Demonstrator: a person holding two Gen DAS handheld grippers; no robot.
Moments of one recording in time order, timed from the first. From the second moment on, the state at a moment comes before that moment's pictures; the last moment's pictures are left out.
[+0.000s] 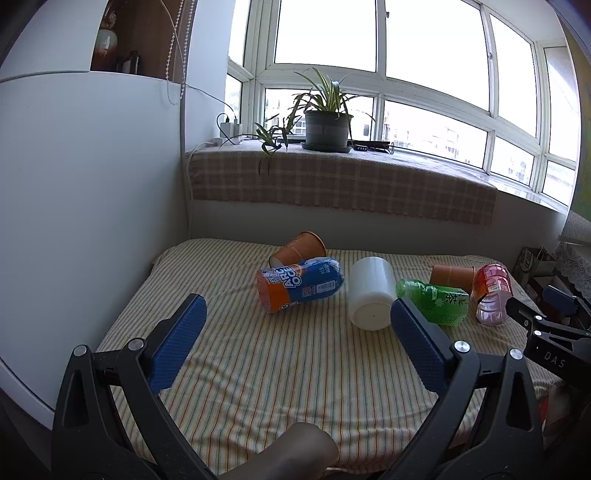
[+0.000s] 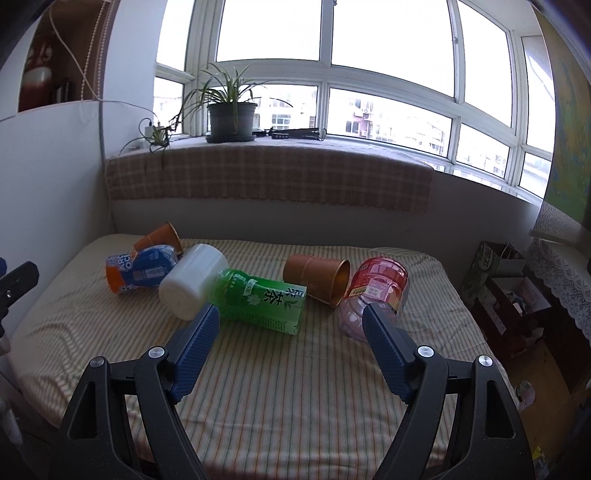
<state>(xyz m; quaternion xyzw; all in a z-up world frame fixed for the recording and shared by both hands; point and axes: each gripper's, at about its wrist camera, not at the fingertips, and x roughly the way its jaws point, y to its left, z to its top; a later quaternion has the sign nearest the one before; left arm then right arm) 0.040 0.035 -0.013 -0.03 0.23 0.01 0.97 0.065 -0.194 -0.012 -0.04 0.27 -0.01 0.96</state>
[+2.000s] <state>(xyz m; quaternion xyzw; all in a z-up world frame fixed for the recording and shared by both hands) 0.389 0.074 -0.118 -0.07 0.57 -0.19 0.80 0.136 -0.232 -0.061 0.02 0.39 -0.05 0.92</state>
